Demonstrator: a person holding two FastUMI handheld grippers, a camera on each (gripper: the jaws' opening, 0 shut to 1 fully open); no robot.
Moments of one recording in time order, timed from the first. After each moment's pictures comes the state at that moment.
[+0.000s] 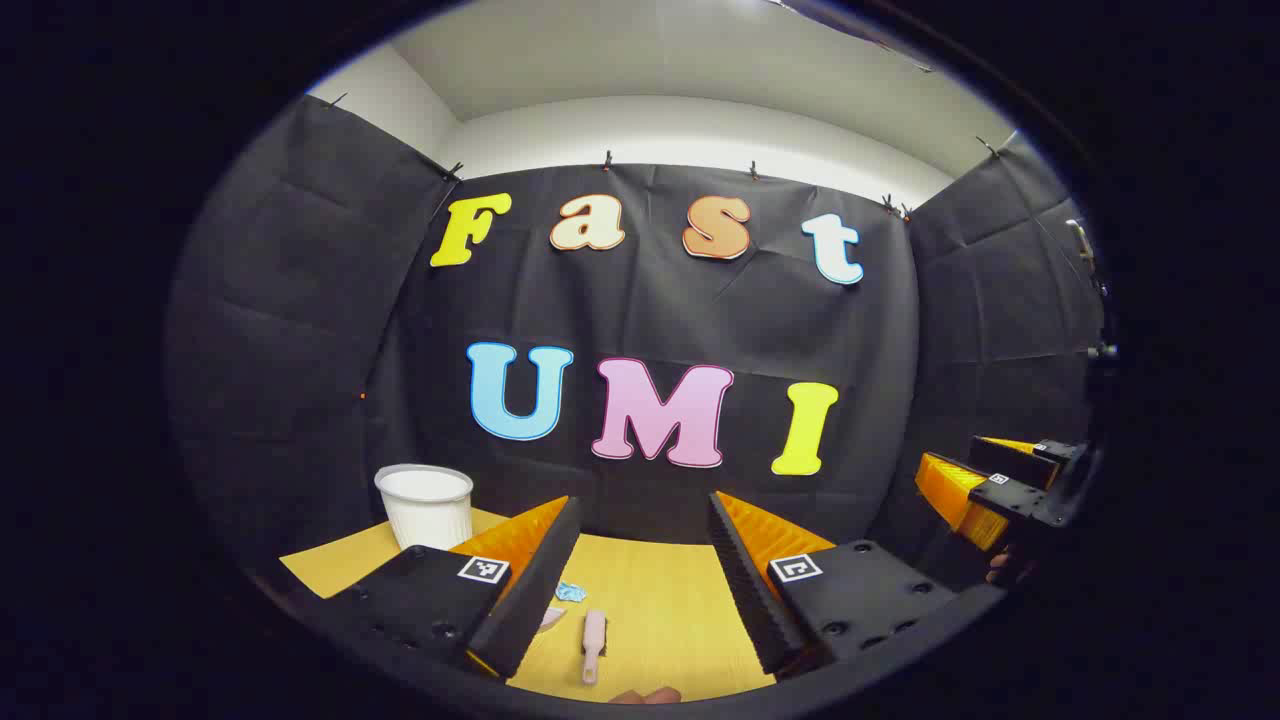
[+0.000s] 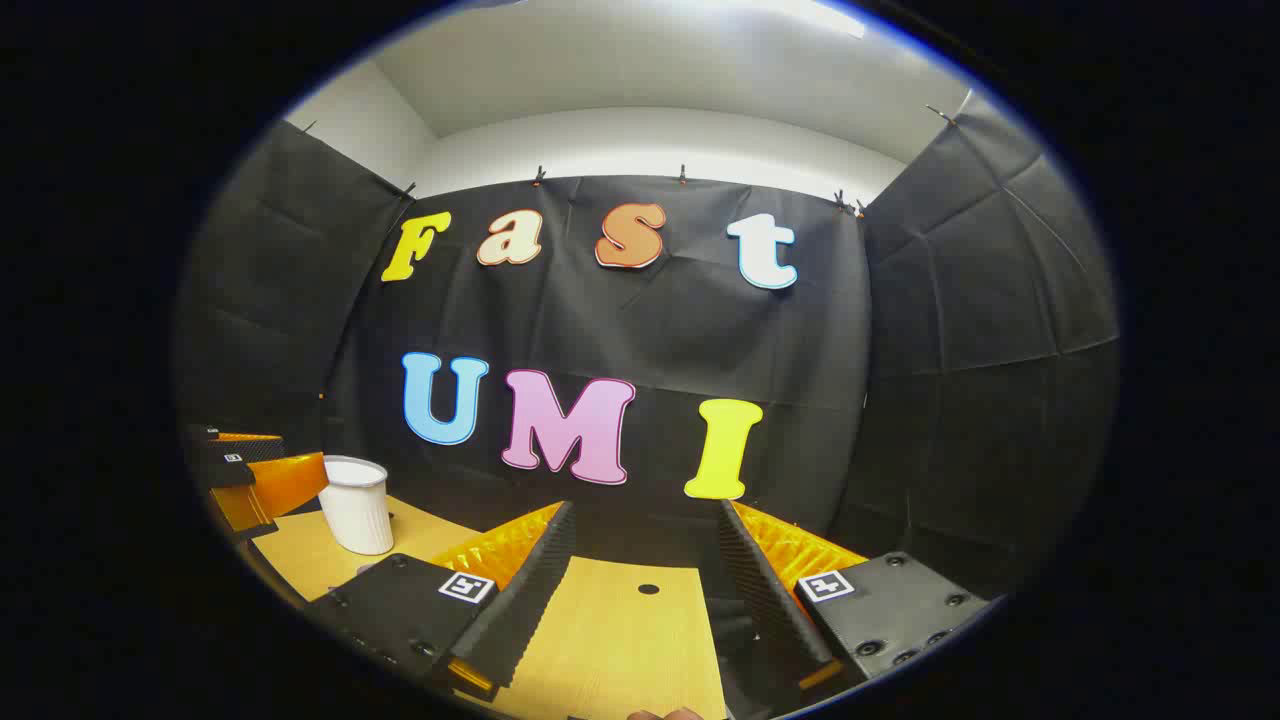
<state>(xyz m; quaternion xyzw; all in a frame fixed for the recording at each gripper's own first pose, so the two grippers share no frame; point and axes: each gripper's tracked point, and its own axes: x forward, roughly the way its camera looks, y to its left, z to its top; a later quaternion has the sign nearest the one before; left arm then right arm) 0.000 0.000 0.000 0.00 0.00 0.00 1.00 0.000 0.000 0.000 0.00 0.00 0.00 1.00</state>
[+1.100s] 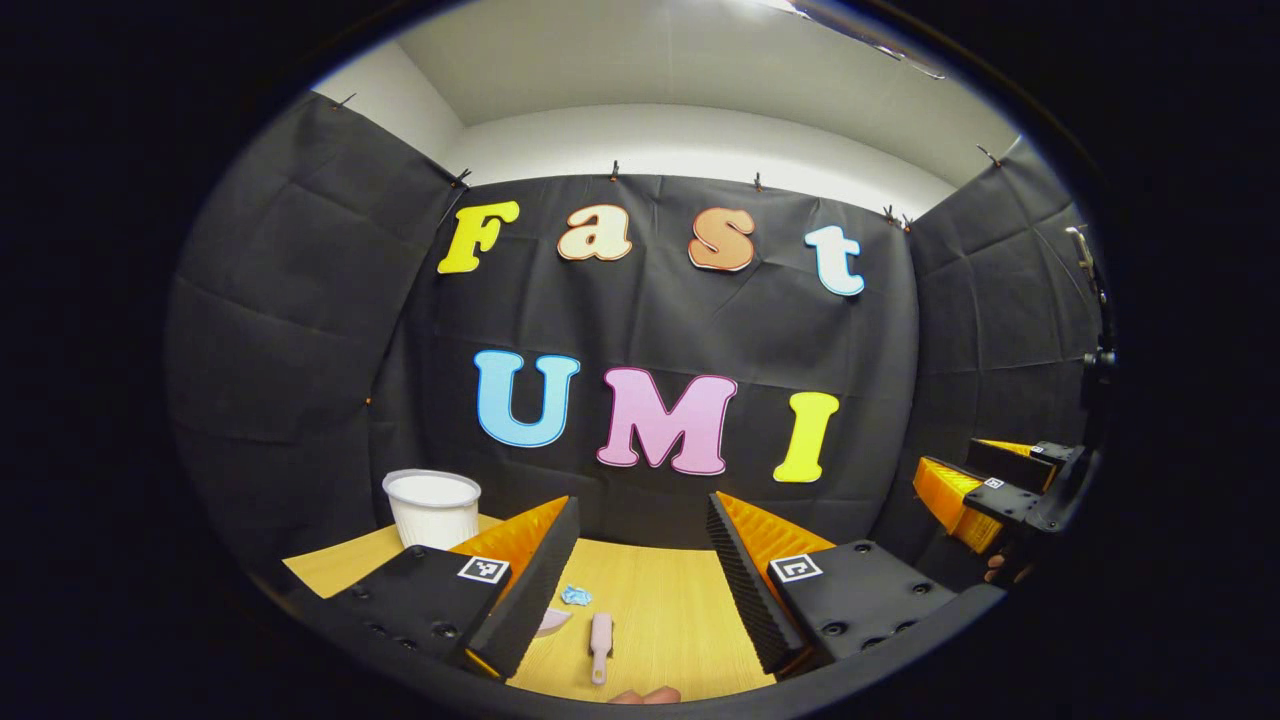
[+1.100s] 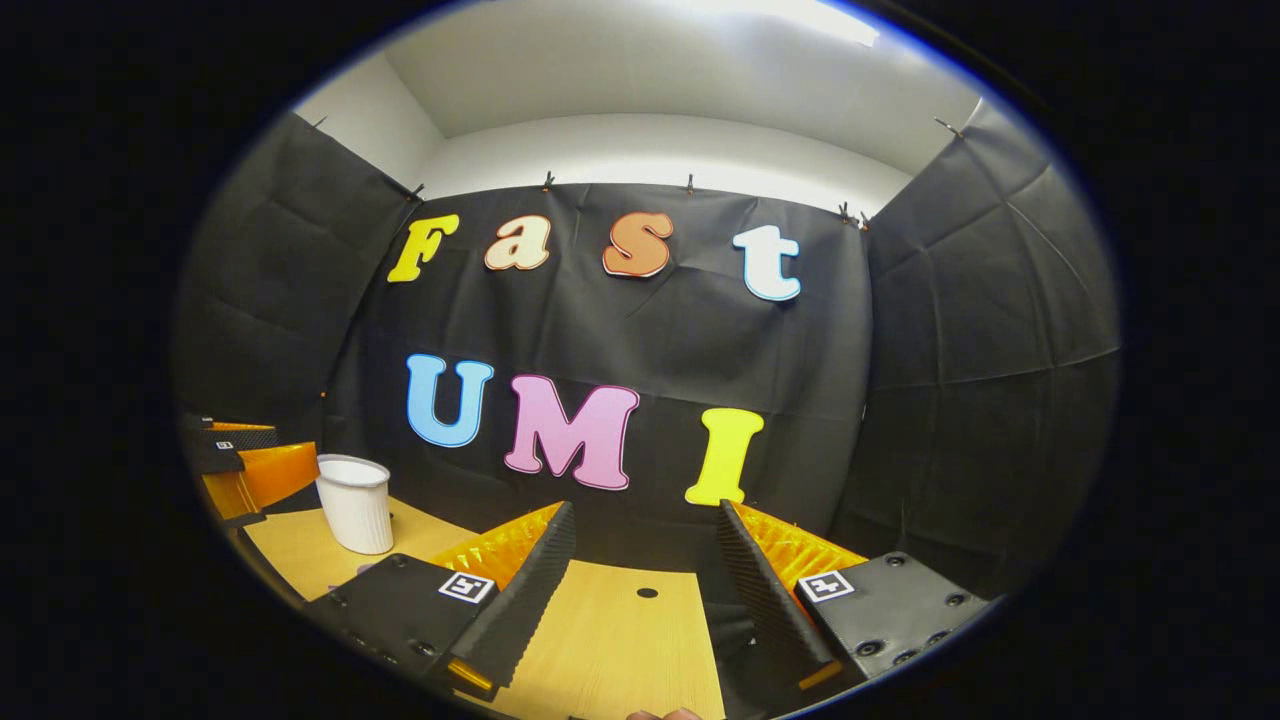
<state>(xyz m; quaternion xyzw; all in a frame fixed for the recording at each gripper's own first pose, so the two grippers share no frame) -0.014 0.014 0.008 0.00 -0.01 0.00 1.00 -0.010 0.006 0.008 -0.01 -0.01 0.00 1.00</state>
